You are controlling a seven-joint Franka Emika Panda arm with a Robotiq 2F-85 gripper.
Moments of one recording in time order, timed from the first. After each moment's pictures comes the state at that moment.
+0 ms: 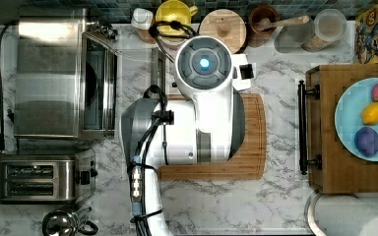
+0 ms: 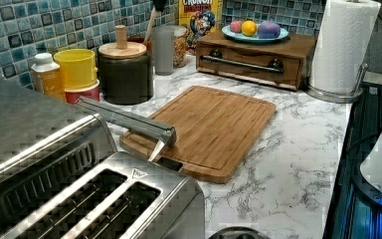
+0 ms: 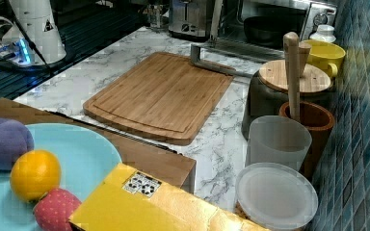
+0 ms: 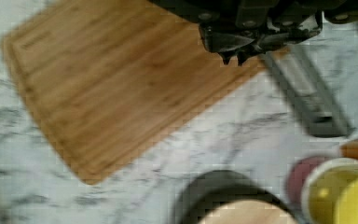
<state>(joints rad) 0.01 0.06 0.01 -1.82 0.03 0.37 -0.15</state>
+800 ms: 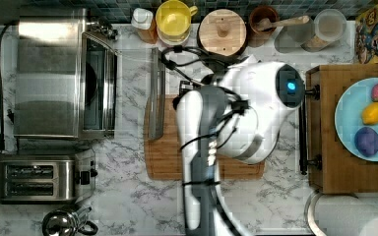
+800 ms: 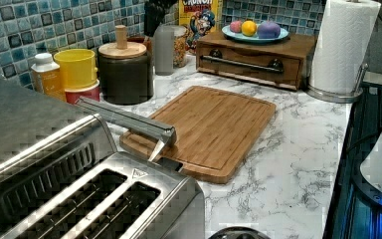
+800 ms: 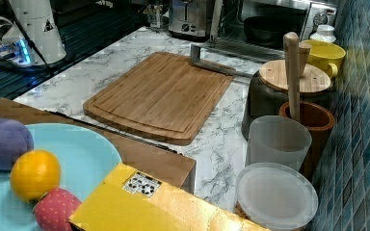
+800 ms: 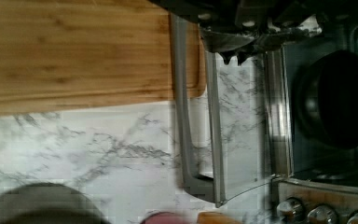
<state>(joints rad) -0.04 0.11 -0.10 -1.98 0.61 0.46 -1.09</state>
